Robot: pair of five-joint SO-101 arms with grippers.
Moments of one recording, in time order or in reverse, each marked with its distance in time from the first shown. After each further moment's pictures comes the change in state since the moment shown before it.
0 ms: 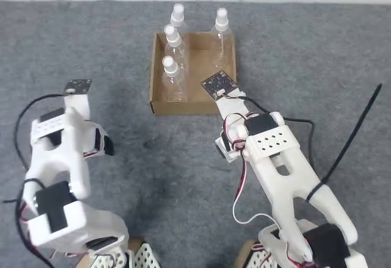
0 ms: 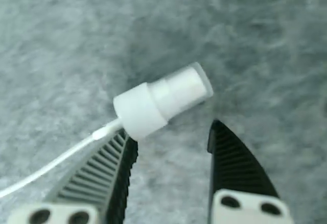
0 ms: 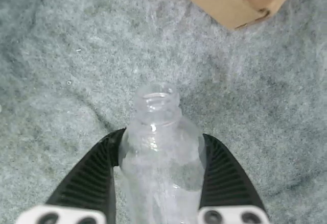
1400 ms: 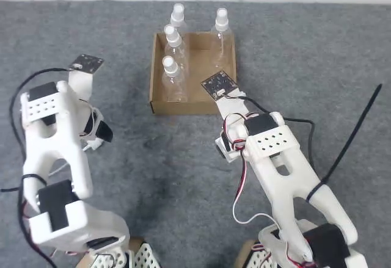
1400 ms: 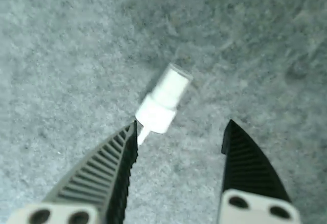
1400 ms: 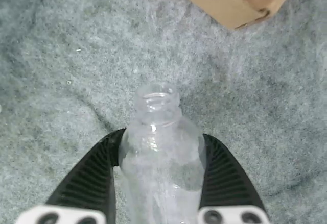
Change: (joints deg) left arm 2.2 0.1 -17.7 15.1 -15.5; right arm 0.0 0.0 0.0 0.0 0.0
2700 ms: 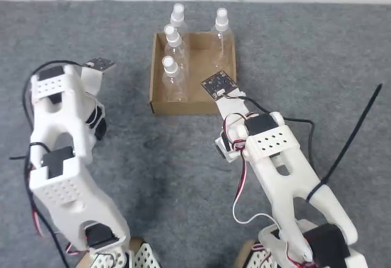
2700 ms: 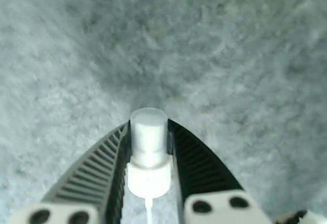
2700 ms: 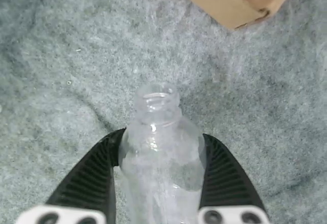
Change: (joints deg) left arm 1.6 22.7 -21.2 12.6 -3.8; right arm 0.0 0.0 0.0 0.0 0.0
